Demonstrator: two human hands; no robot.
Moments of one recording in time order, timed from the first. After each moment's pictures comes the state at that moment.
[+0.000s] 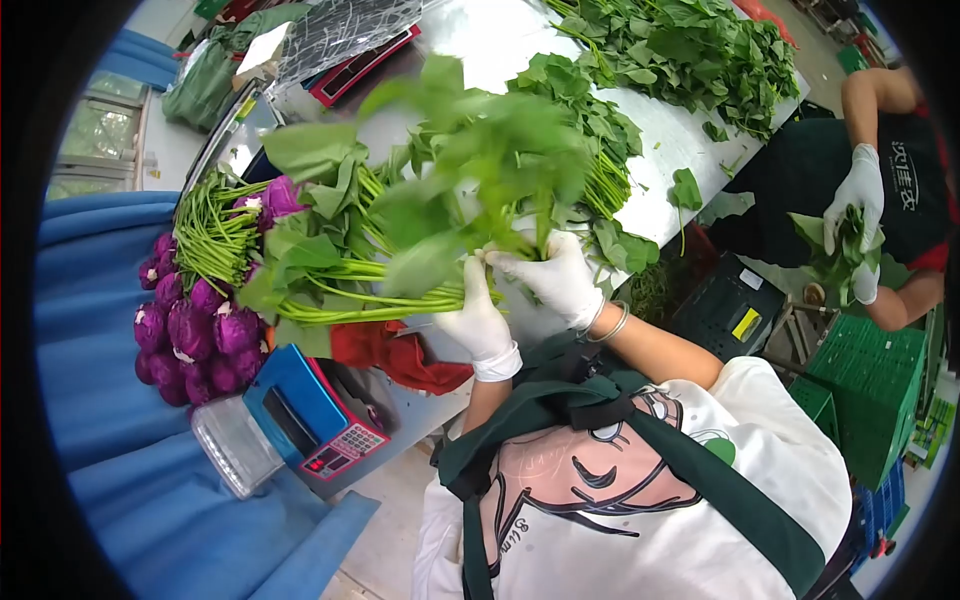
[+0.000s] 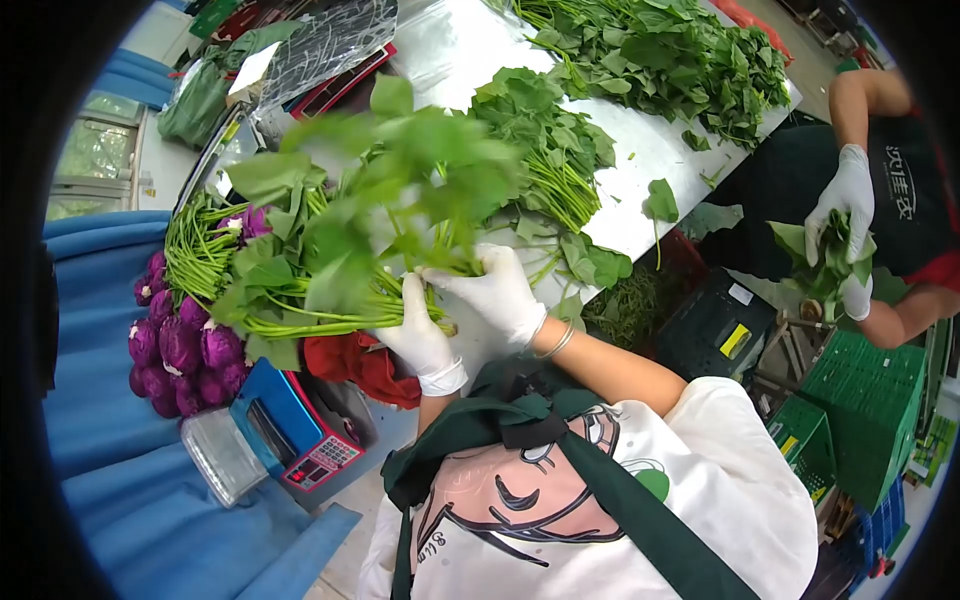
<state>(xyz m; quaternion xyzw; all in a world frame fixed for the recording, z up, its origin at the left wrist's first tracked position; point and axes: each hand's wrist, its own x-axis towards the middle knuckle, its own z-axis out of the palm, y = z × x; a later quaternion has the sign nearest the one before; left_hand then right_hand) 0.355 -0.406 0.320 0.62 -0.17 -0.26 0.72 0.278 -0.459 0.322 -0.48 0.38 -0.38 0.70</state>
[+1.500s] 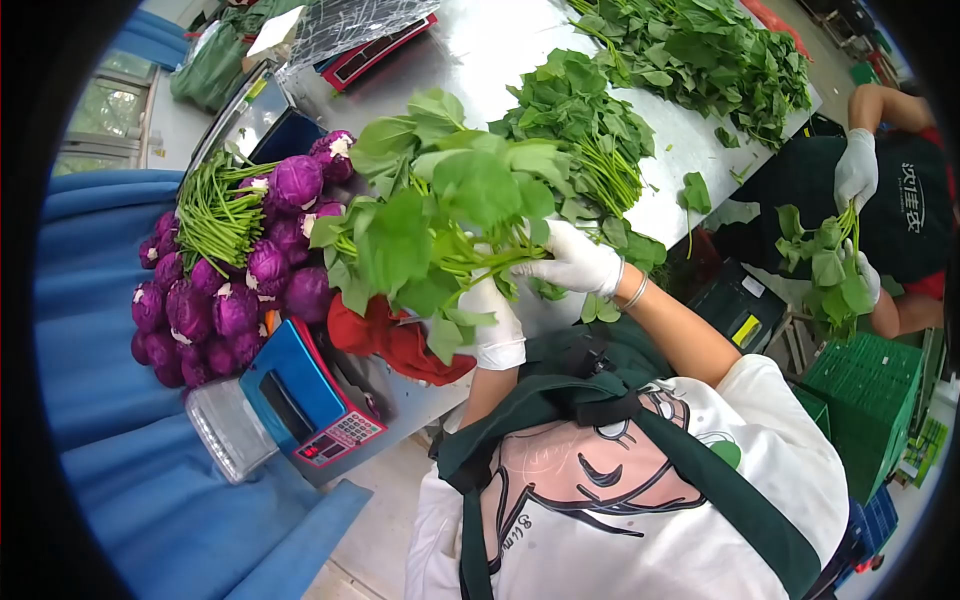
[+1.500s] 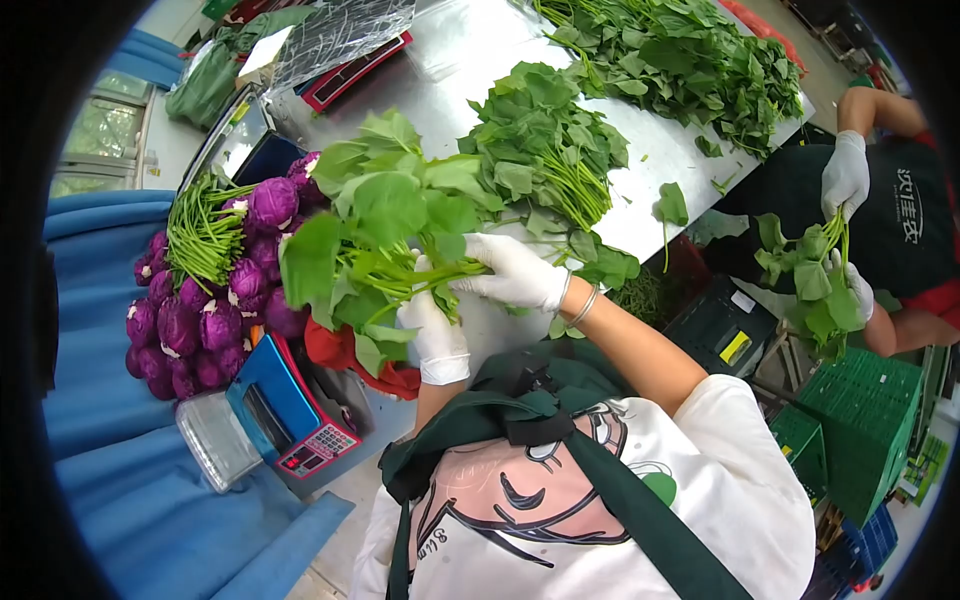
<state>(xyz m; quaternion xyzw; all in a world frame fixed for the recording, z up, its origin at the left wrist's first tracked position) 0.358 -0.411 0.317 0.57 -0.02 -0.39 0.73 0.260 -0.494 0.296 -0.80 0.20 -0.22 0.52</state>
